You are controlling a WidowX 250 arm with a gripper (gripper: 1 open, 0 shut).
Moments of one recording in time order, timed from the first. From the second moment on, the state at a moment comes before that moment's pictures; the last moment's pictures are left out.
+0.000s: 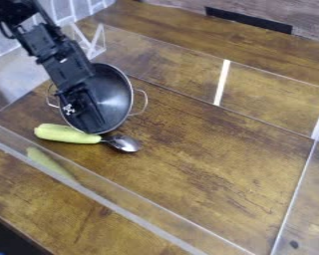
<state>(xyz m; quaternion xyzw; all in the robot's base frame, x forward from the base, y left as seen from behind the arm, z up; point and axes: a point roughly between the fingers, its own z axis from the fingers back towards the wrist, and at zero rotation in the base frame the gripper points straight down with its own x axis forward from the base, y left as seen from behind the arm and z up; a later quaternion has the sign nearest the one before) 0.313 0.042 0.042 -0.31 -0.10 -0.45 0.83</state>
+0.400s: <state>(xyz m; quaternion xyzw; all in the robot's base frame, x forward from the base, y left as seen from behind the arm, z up) 0.314 0.033 0.053 -0.30 -0.07 -0.48 0.82</state>
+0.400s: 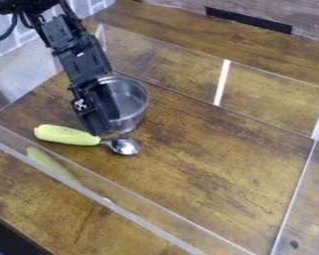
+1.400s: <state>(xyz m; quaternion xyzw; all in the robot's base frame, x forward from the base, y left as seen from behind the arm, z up) 0.312 0.032 0.068 -0.27 -0.06 -0.46 0.84</state>
